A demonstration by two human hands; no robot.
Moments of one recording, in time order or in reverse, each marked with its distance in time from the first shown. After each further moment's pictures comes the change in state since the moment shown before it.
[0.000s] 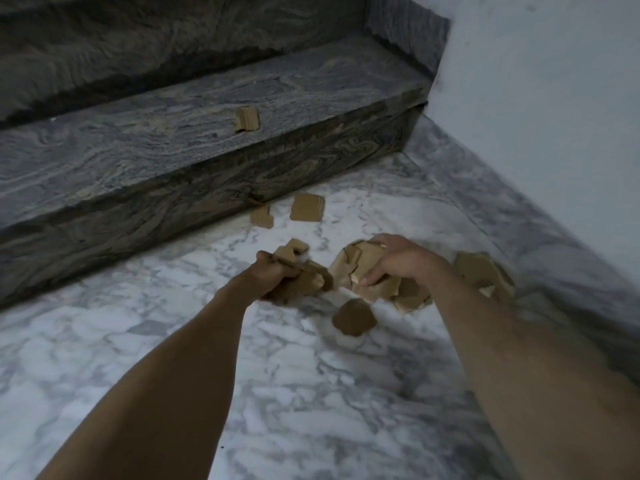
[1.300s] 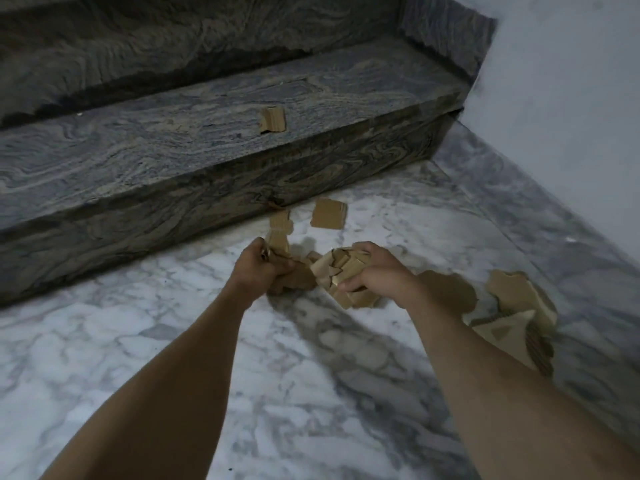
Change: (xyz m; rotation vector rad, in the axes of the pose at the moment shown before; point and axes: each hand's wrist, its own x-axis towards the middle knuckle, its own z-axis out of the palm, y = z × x) left_hand -0.004 -0.007 -0.029 -0.144 0.292 0.198; right_hand 0.025 -0.031 0.054 0.263 -0.020 -0.075
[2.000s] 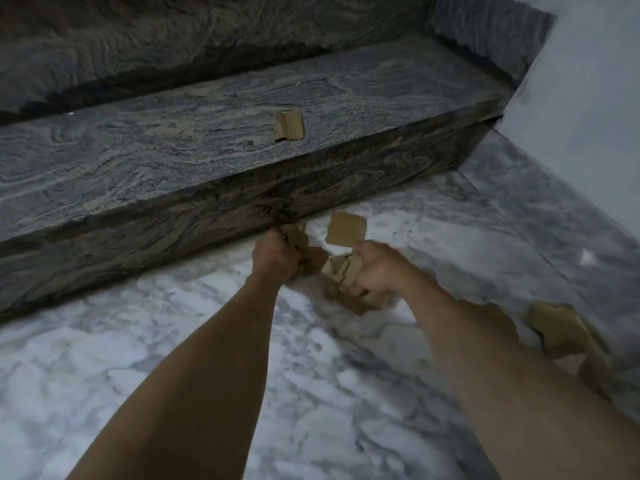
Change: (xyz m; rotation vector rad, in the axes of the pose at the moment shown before) left_hand 0.083 0.026 0.015 0.483 0.139 0.000; right_hand 0.074 -0.043 0.014 -0.691 -0.001 -0.021
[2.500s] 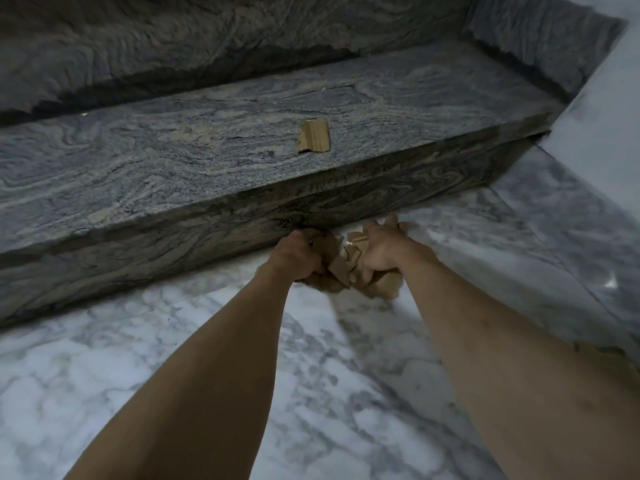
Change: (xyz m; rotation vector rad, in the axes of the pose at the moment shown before) left_hand 0.038 0.013 -0.009 0.028 -0.232 0.101; right_hand 0.065 -0.033 -0.033 -0.124 -0.014 0.059
